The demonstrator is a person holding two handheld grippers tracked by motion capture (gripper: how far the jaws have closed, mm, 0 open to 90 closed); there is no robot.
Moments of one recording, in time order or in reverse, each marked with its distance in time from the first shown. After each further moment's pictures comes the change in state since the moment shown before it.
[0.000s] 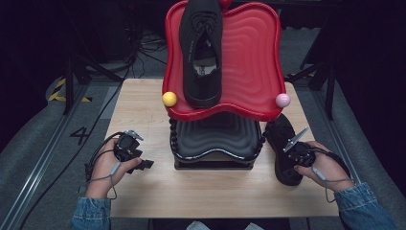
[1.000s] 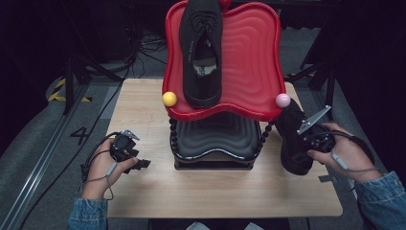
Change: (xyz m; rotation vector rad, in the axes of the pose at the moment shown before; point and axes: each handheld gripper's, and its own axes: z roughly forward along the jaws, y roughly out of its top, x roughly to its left) left arm 0.005 -0.005 -0.005 -0.007 0.016 -0.006; right arm 0.016 0.016 -0.089 -0.097 -0.017 -0.010
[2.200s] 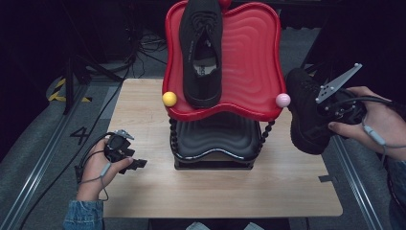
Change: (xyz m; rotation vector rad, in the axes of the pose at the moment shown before) left arm 0.006 -0.007 -0.009 -0.023 -0.004 -0.018; right arm 0.026 0.046 -0.113 -0.036 -0.049 -0.077
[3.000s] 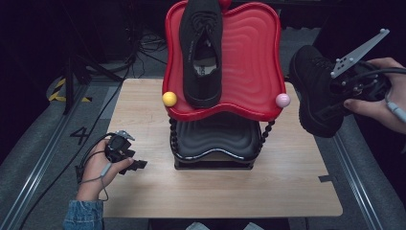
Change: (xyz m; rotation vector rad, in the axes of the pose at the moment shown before) left arm 0.001 -0.001 0.003 0.014 -0.009 0.003; right arm 0.002 0.024 -0.056 -0.028 -0.055 -0.011
